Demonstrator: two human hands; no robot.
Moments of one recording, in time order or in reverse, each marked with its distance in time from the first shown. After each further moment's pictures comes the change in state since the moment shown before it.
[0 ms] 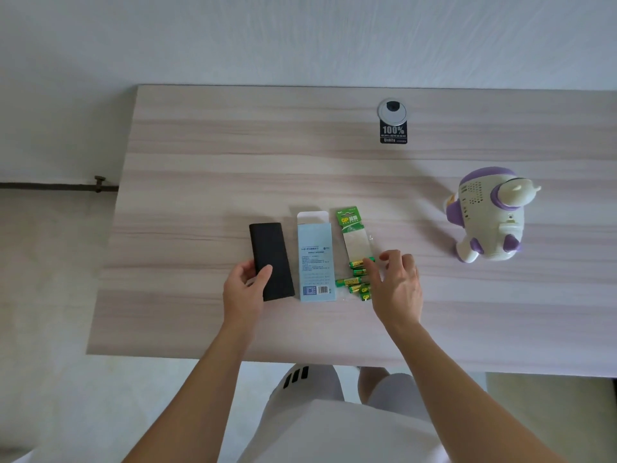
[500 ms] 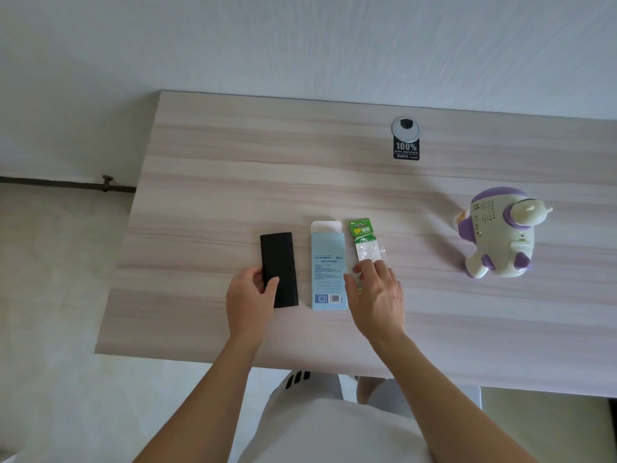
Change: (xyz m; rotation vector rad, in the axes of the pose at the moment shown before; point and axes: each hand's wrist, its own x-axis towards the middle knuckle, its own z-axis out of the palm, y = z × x) left_hand 0.004 0.000 -0.016 0.514 0.107 0.242; right_hand -0.020 -0.047 0.013 -0.070 0.052 -0.304
